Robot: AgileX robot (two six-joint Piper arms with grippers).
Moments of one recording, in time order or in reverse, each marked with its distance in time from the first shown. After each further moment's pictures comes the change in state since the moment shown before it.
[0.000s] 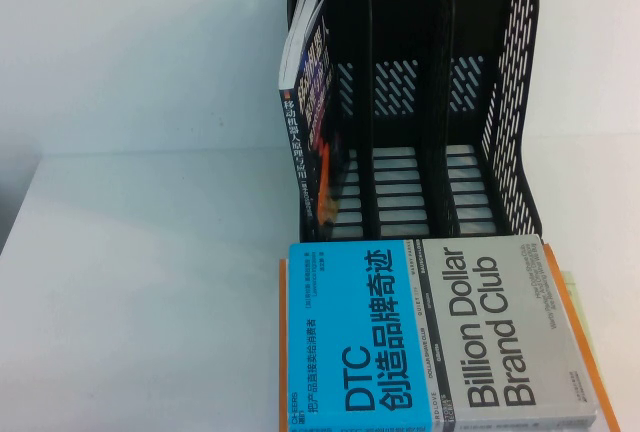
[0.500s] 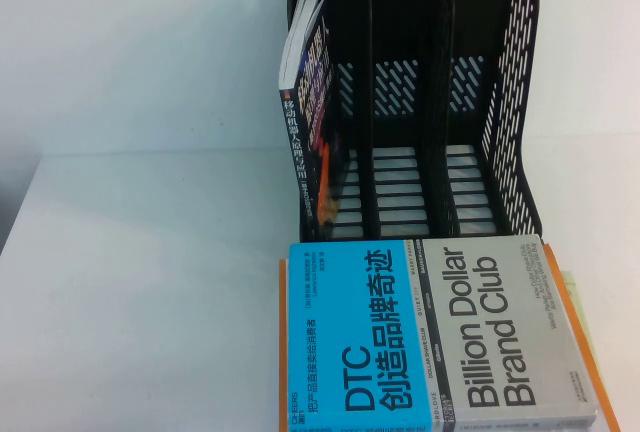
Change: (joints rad) right arm 0.000 0.000 0.000 0.000 0.000 0.000; left arm -0.003 0.000 0.000 -0.002 0.006 0.009
